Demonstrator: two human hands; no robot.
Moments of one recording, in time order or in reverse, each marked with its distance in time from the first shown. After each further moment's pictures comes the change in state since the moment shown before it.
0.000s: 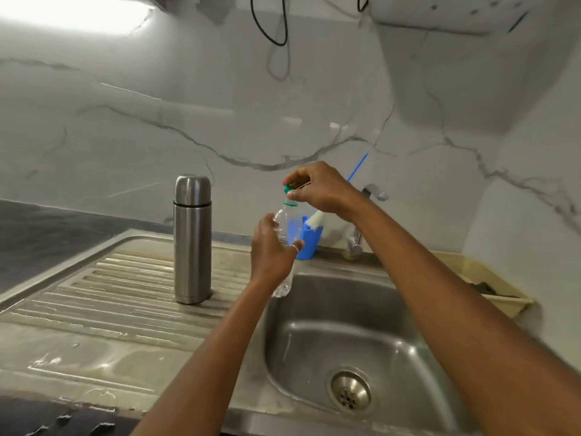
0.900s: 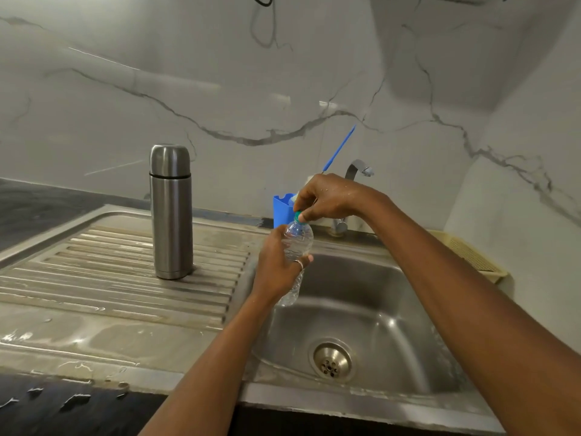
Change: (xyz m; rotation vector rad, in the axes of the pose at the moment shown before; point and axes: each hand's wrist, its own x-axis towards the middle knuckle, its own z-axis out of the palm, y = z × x) left_hand -0.054 -0.035 0.035 -0.134 -0.184 0.074; right_hand -0.033 0.040 -0.007 -0.394 -0.363 0.050
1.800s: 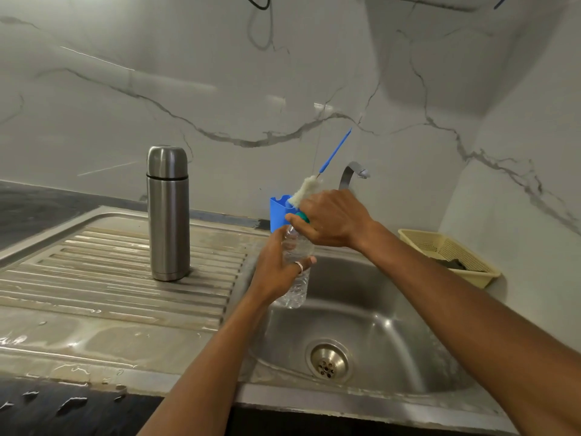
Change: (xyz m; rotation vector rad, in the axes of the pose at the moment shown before) left_hand 0.004 -0.006 -0.002 -0.055 -0.093 0.005; right_hand -0.010 0.022 0.043 -0.596 0.505 -0.258
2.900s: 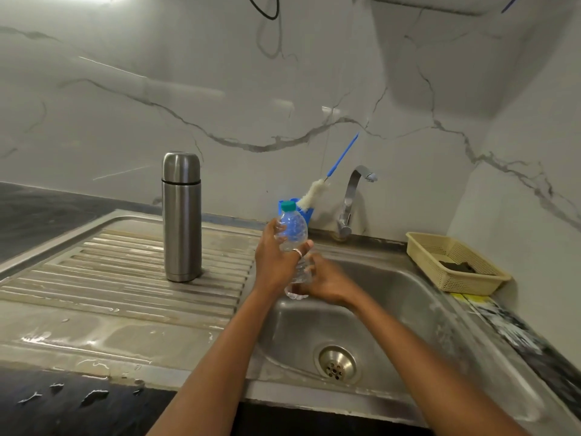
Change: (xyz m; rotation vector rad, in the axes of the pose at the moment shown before) left_hand 0.004 0.020 -0.006 -0.032 0.249 -0.110; right_hand -0.062 -0.058 0.079 1.063 -0.424 0.593
